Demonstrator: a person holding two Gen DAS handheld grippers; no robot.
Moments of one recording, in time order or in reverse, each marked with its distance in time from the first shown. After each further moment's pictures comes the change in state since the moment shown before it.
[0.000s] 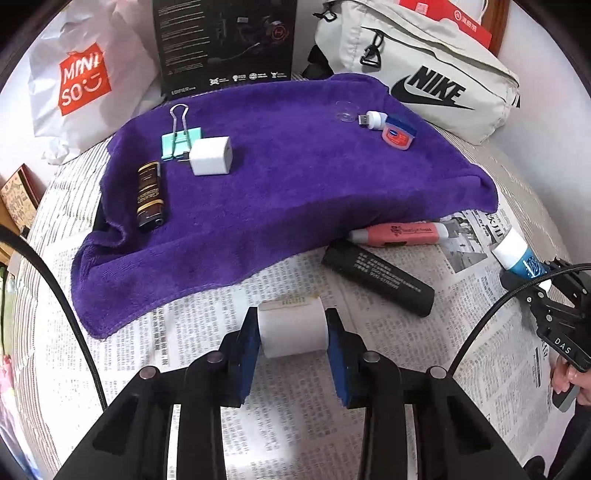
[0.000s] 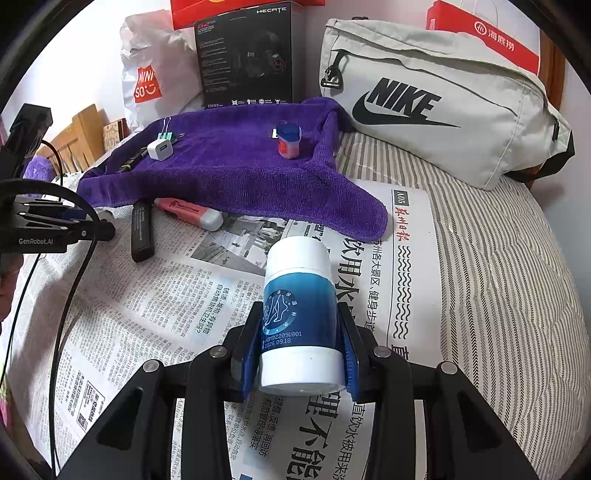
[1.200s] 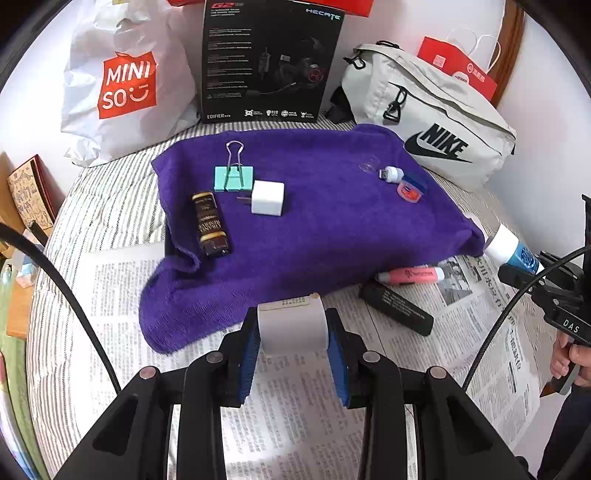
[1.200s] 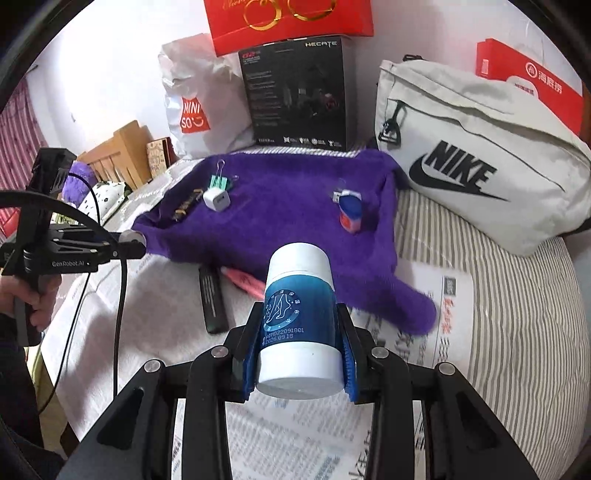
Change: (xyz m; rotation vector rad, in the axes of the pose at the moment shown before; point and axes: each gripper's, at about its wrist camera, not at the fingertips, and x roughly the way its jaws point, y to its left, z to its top) left arm -0.041 0.051 0.010 -0.066 -0.092 -0.062; right arm -0.024 0.024 0.068 -0.048 -0.044 0.174
